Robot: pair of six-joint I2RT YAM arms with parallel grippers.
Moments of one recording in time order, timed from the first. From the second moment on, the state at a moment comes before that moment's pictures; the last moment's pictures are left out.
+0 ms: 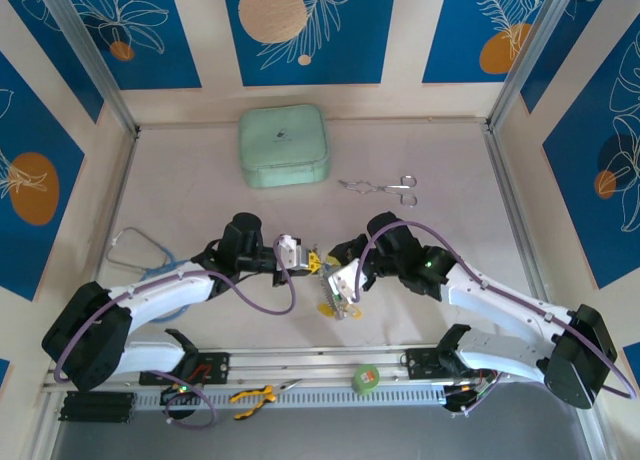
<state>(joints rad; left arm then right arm) -0.69 1.26 0.55 0.26 0.76 0.55 0.81 1.04 0.70 -0.34 -0.31 -1.38</state>
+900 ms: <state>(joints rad) -0.69 1.29 0.53 0.46 0.78 0.53 0.73 0.94 0.56 -0.09 -0.45 -0.62</state>
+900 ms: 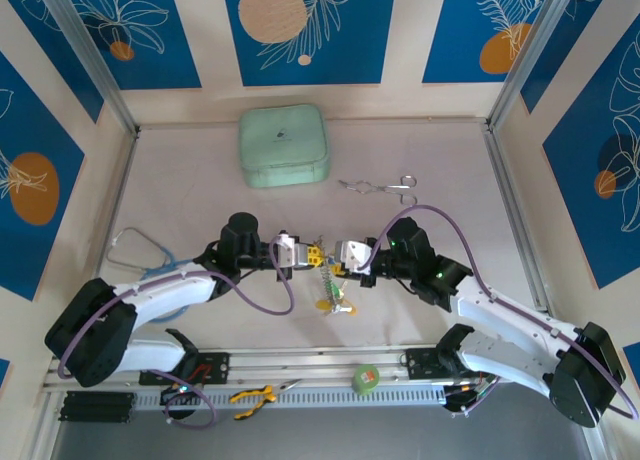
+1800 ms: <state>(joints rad) -0.69 1.30 0.52 0.50 0.74 0.50 0.73 1.00 0.56 -0.05 -0.44 -0.60</state>
